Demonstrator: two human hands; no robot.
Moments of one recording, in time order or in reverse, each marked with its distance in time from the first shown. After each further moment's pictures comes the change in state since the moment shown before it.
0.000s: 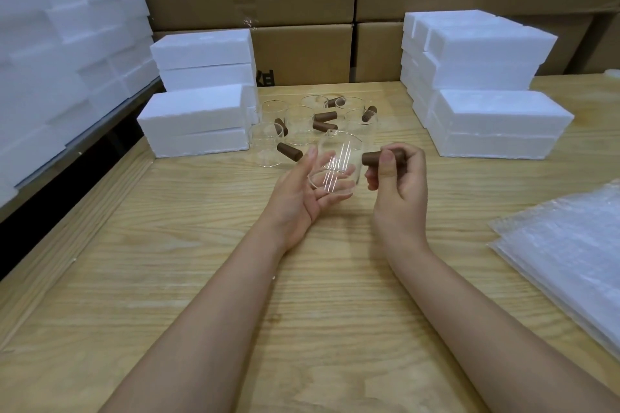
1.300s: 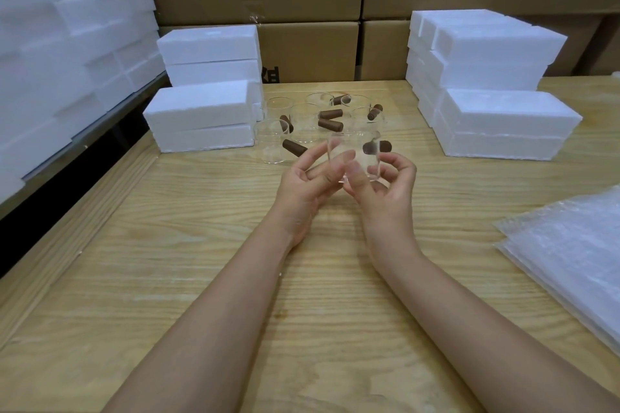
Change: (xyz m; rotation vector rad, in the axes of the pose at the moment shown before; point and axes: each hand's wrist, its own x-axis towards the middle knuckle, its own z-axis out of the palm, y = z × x) left_hand -0.001 -0.003 -0.006 0.146 -0.075 0.160; right_hand -0.014 0.001 0.013 0.154 -0.066 0.281
